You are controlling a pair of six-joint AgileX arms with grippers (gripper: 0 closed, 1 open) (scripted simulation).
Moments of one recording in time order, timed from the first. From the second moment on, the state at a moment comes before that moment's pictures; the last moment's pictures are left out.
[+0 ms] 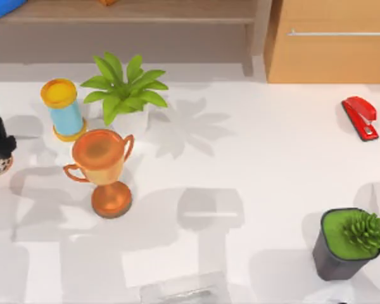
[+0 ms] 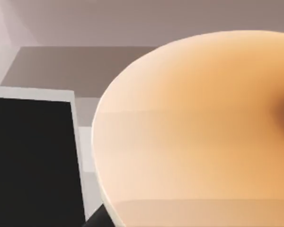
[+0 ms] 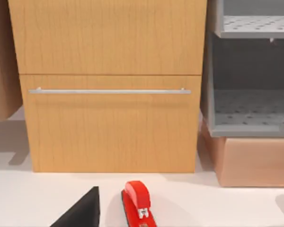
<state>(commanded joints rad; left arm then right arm) 0.12 1.27 0.34 0.62 0.14 0.05 0.00 0.00 0.00 0.00 0.00 0.00</state>
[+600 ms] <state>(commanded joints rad) 0.12 1.34 0.33 0.79 0.14 0.05 0.00 0.00 0.00 0.00 0.00 0.00</state>
